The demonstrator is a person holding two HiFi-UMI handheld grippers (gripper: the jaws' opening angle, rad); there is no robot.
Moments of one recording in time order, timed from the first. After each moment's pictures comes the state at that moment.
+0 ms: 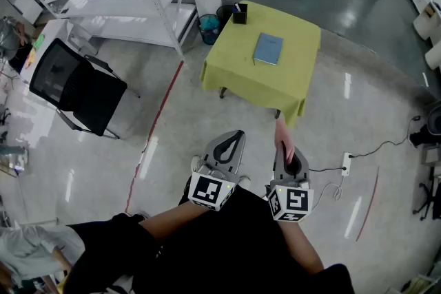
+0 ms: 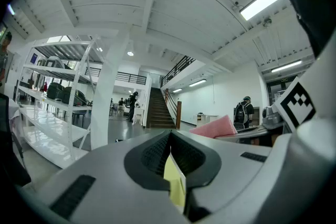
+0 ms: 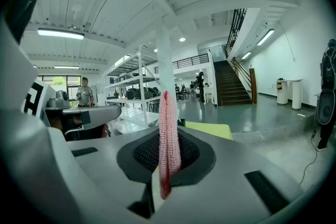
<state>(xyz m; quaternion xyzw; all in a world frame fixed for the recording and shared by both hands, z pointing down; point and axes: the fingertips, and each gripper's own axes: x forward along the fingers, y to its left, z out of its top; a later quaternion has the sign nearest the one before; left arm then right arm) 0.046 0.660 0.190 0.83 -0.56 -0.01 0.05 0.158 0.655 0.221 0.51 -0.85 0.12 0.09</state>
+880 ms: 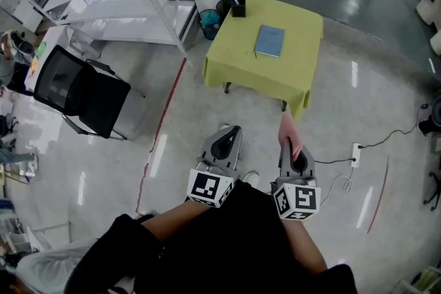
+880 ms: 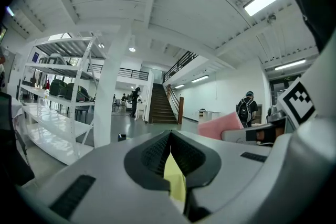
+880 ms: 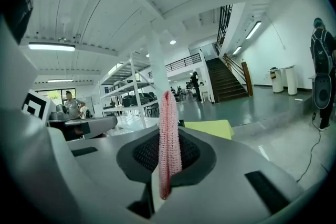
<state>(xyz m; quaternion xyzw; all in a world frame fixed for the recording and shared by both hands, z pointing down) 0.038 0.648 0.210 0.82 -0.57 0.02 0.06 0.173 0.645 0.230 0.53 -0.83 0.16 0.04</state>
